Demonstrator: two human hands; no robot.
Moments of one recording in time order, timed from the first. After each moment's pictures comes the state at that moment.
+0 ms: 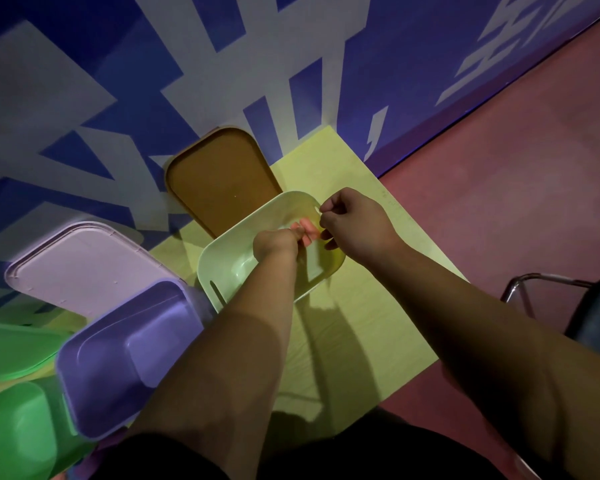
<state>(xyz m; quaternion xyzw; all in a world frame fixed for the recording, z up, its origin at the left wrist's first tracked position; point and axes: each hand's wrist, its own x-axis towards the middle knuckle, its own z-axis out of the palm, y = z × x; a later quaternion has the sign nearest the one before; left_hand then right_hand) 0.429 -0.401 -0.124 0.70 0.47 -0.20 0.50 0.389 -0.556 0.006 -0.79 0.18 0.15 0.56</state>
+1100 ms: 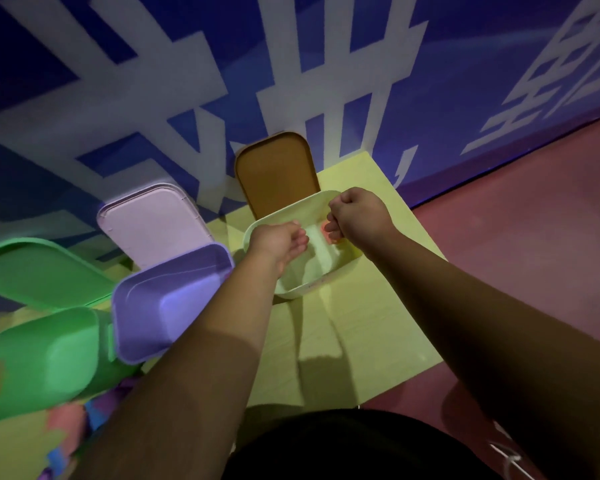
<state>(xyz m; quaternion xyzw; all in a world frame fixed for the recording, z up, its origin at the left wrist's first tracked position) 0.361 -0.342 0.004 0.60 0.39 -0.18 0.68 0.373 -0.506 0.050 -0.77 0.18 0.17 0.59</state>
